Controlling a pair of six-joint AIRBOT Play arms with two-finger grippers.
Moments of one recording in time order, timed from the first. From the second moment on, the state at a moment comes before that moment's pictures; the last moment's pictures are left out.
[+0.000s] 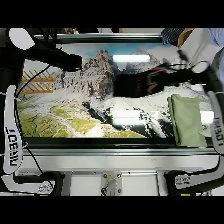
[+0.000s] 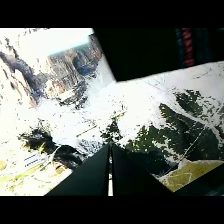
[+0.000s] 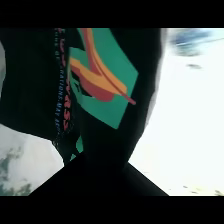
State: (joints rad) left arm -0.20 -1.52 1.95 1.21 -1.42 -1.49; right arm -0.19 -1.61 1.53 -1.00 1.04 1.39
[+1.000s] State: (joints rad) left arm -0.20 -1.52 1.95 1.21 -1.43 -1.48; right arm -0.52 -1.17 1.46 -1.33 1.33 1.63
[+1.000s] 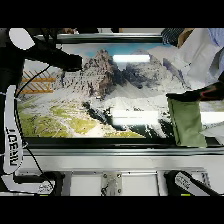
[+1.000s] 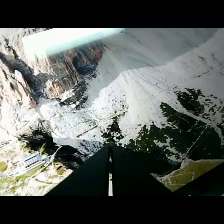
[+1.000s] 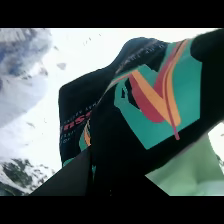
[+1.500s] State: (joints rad) left arm -0.20 -1.52 1.95 1.21 -1.46 -1.47; right arm -0.52 -0.97 0.95 -1.42 1.34 1.72
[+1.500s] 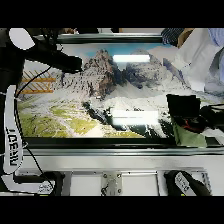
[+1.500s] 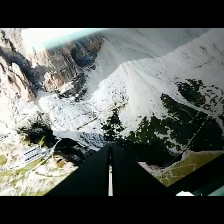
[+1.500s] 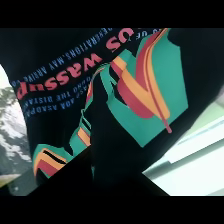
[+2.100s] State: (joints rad) left arm -0.20 -1.52 1.95 1.21 -1.50 -1.45; right arm -0.52 -0.85 0.99 -1.58 1.27 1.70
